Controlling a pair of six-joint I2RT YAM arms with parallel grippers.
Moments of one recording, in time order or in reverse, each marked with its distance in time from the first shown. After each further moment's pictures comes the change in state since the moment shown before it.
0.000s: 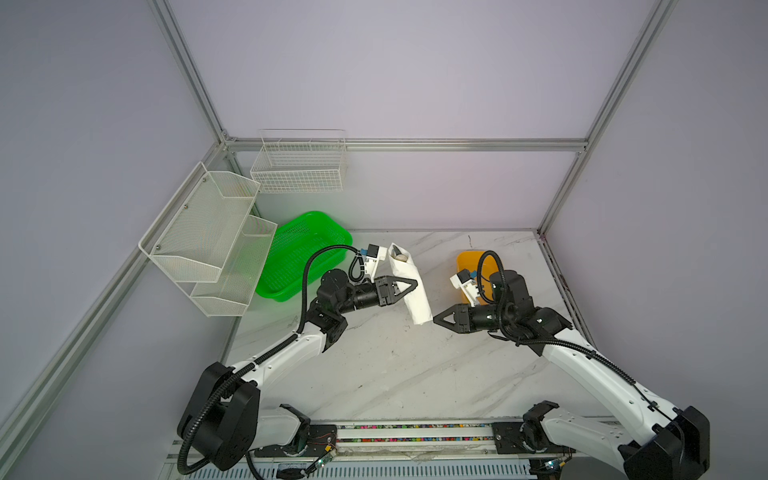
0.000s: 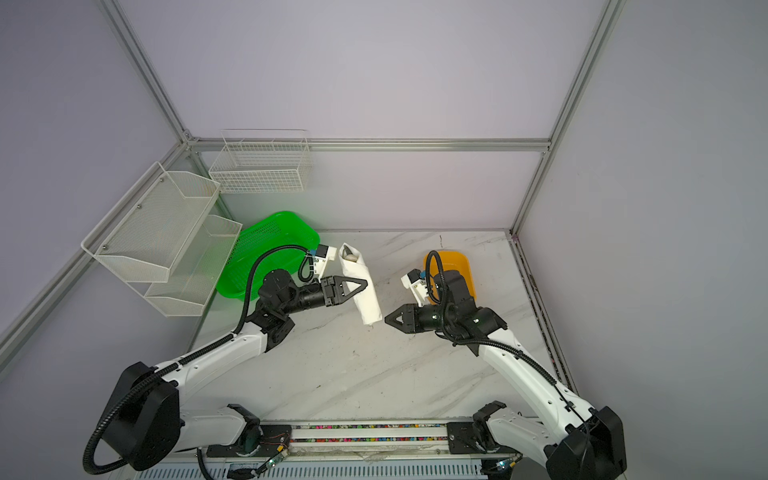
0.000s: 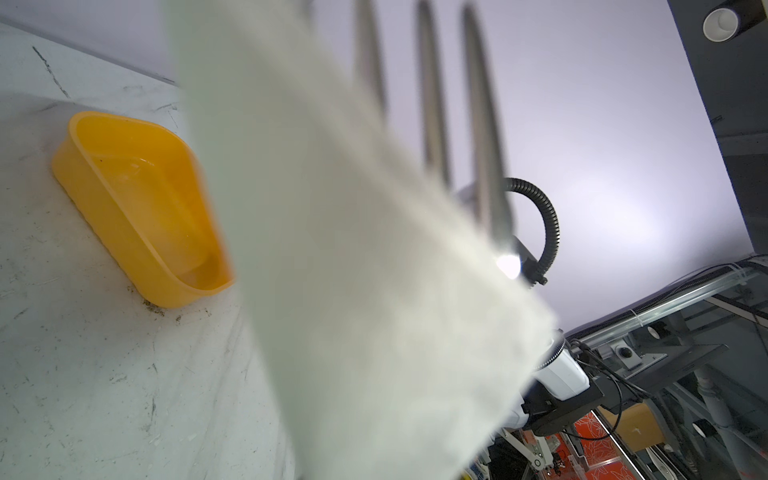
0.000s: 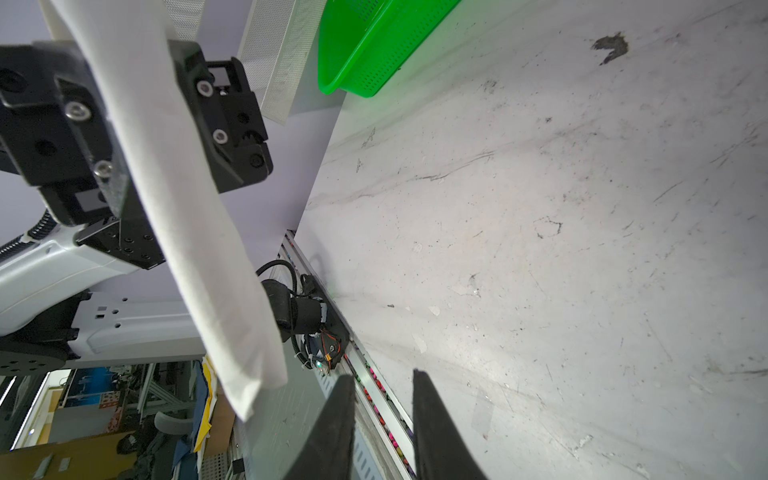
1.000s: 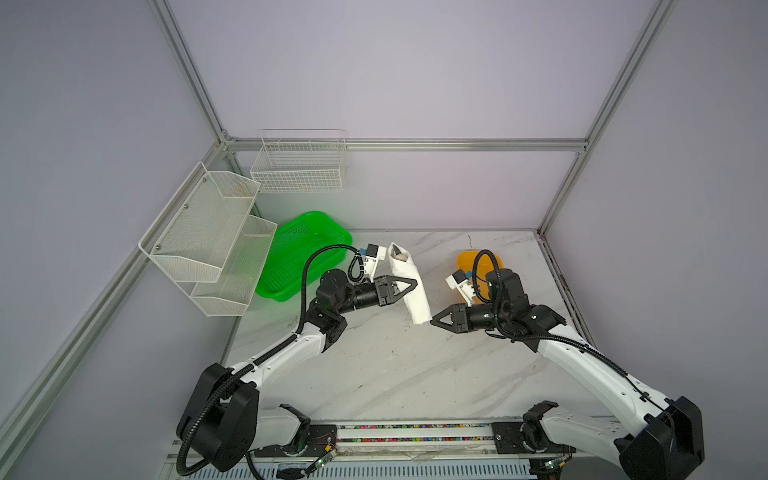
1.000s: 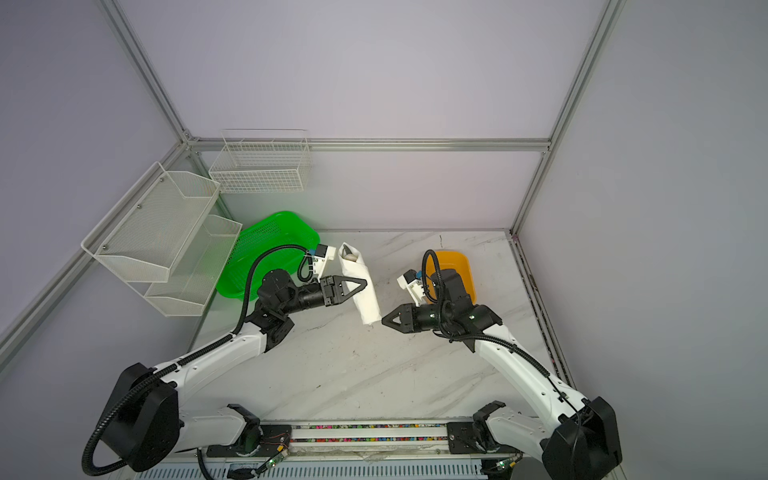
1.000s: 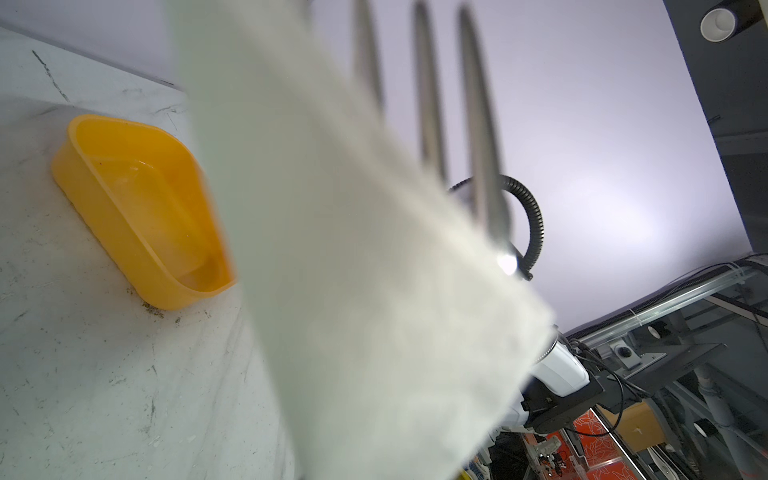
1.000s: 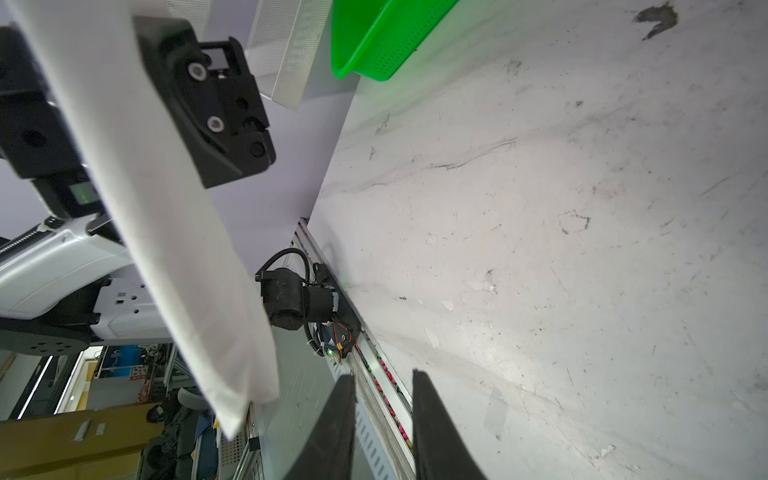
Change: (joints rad) left arm 0.001 -0.008 0.000 -0.001 0.000 0.000; right arm -0.001 0.055 -0.013 0.026 -0.076 -0.008
